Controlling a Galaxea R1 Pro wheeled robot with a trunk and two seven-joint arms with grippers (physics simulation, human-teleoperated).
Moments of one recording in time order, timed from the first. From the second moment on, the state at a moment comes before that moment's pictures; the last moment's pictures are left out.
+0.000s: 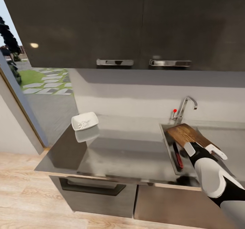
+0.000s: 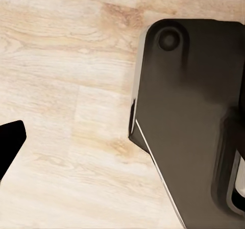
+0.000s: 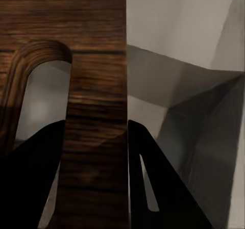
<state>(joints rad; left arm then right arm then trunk) 0.41 0.03 -0.01 -0.49 0.11 -0.39 0.11 -1.03 -0.11 -0.67 -0.33 -0.02 -0.01 -0.82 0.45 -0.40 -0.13</state>
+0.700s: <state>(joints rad) 0.41 0.03 -0.01 -0.49 0.11 -0.39 0.11 -1.02 -0.12 -0.68 -0.33 -0.02 -0.06 -0.90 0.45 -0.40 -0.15</state>
